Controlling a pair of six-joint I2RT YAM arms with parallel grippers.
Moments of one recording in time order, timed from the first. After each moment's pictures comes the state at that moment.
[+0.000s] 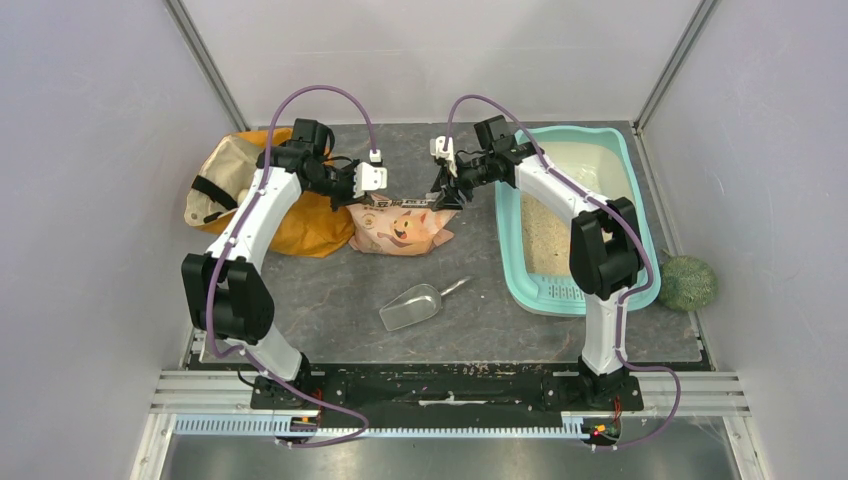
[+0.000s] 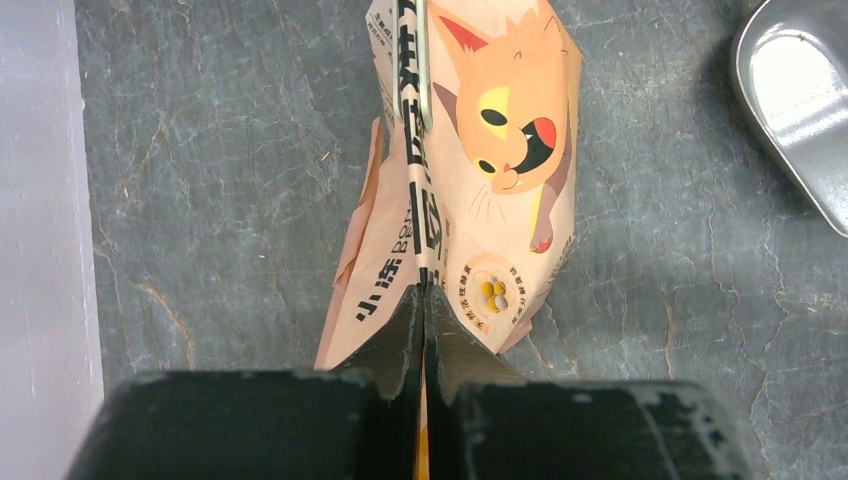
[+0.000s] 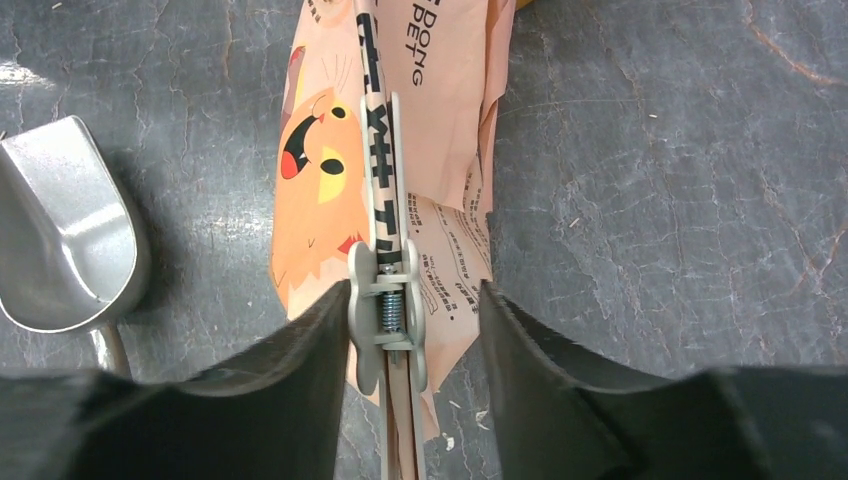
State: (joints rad) left arm -0.17 1.64 1.51 -0.97 0.71 1.35; right arm 0.43 2.04 1.71 -0.53 -0.94 -0.85
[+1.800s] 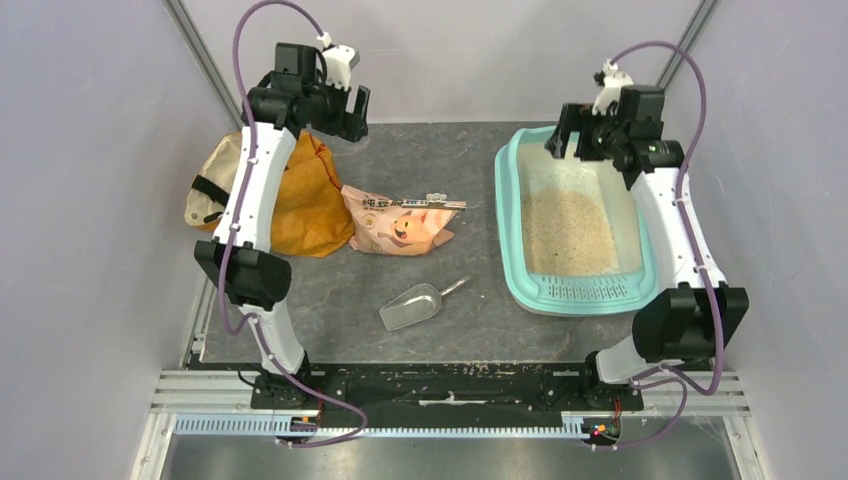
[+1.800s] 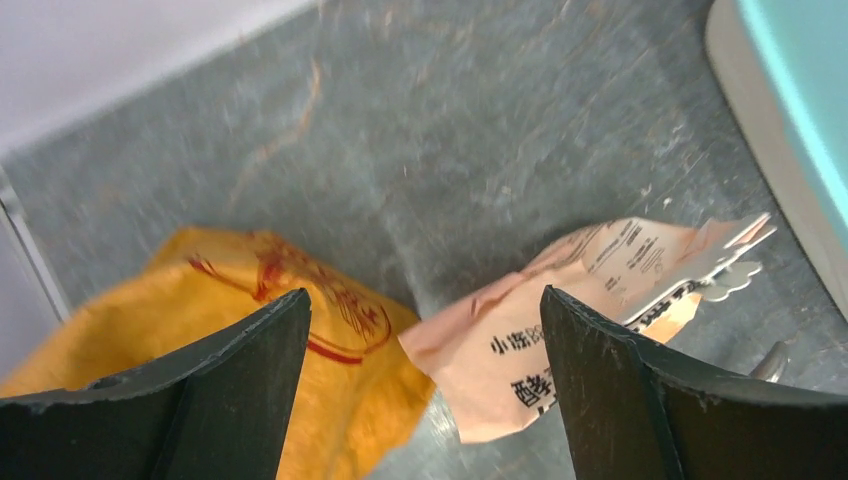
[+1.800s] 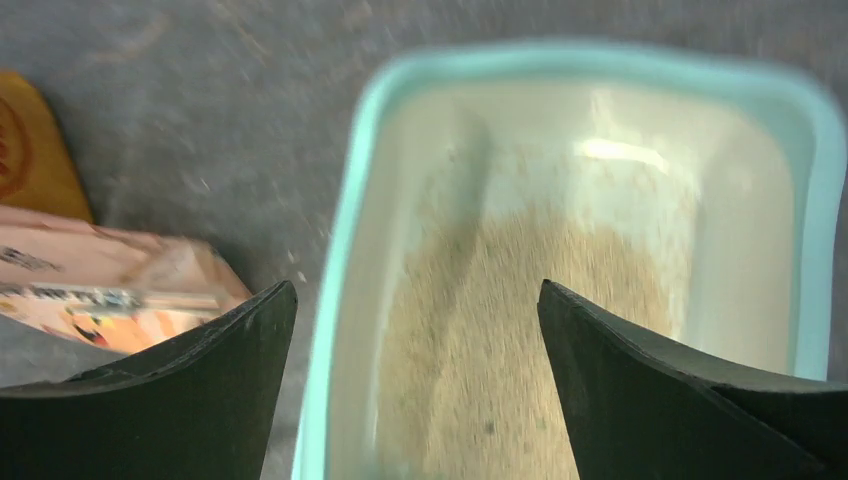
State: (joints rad) left arm -0.18 1.88 2.25 -1.01 0.23 0.21; right arm 0.00 1.55 1.62 -0.57 -0.29 0.08
